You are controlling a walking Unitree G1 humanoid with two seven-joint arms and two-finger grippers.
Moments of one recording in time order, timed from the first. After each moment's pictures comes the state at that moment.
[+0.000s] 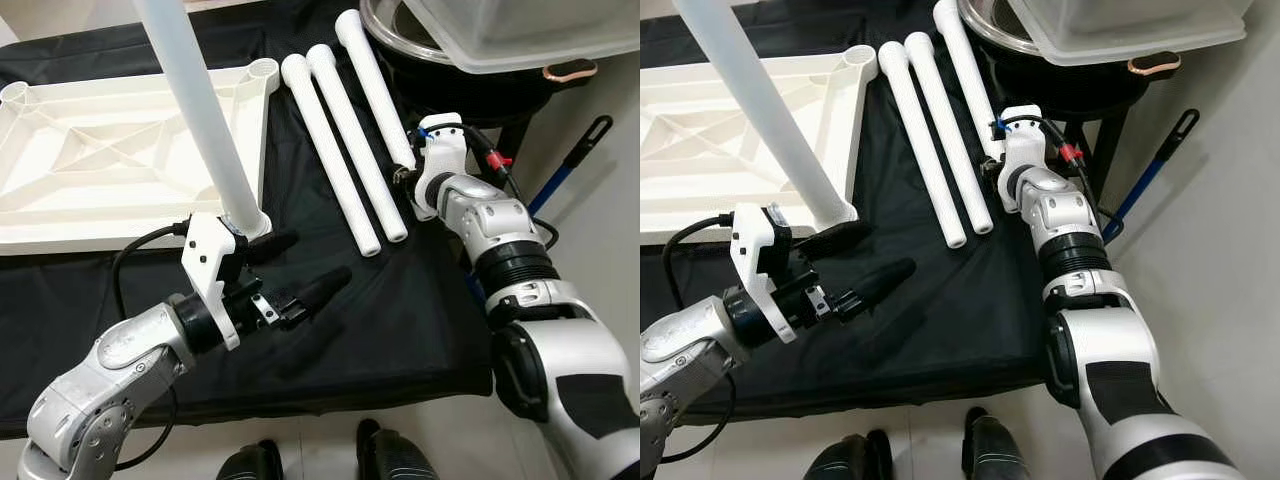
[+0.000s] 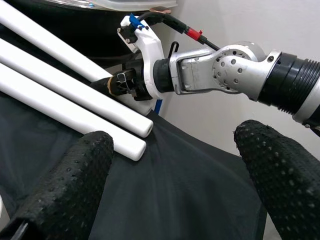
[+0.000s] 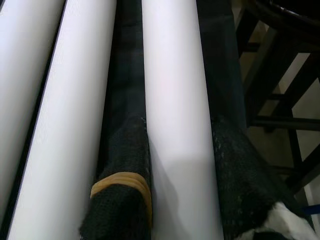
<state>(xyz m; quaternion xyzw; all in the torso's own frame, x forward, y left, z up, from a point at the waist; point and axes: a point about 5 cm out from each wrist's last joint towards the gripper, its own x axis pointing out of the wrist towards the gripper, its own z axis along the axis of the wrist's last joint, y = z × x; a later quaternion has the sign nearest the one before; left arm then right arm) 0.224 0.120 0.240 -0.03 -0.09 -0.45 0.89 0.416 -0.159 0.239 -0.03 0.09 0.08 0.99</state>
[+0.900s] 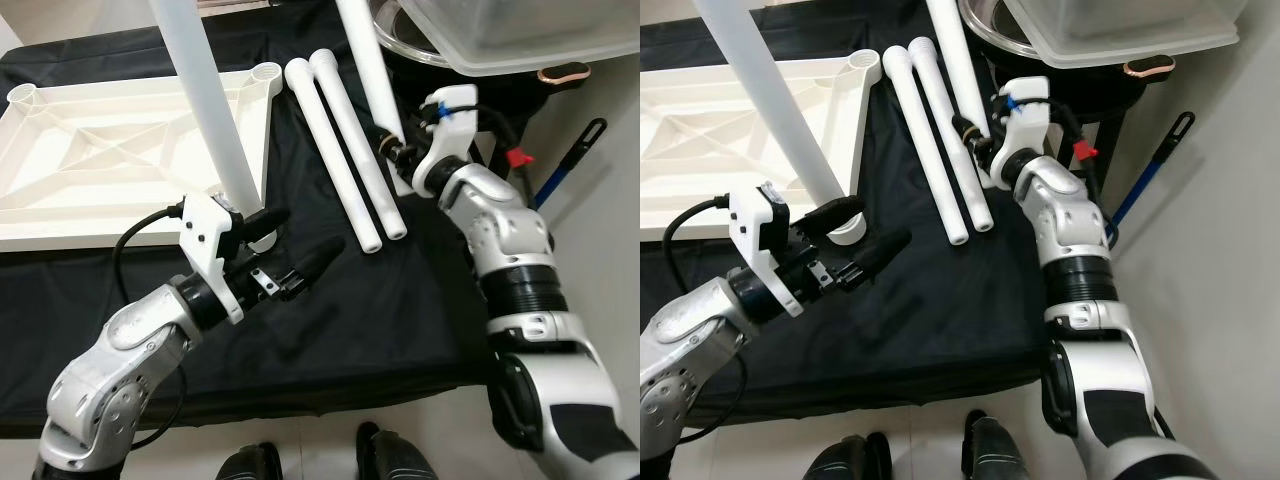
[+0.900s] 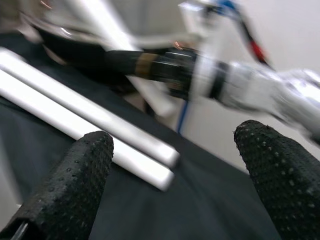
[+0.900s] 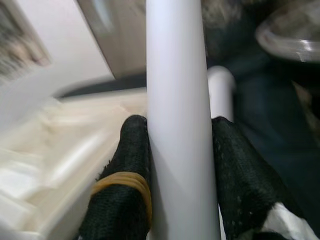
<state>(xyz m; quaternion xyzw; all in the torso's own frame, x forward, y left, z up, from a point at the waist) 0.250 0.126 0.252 -0.06 -0.14 -0.39 0.91 0.370 -0.152 0.280 0.10 -0.13 0.26 0.95</state>
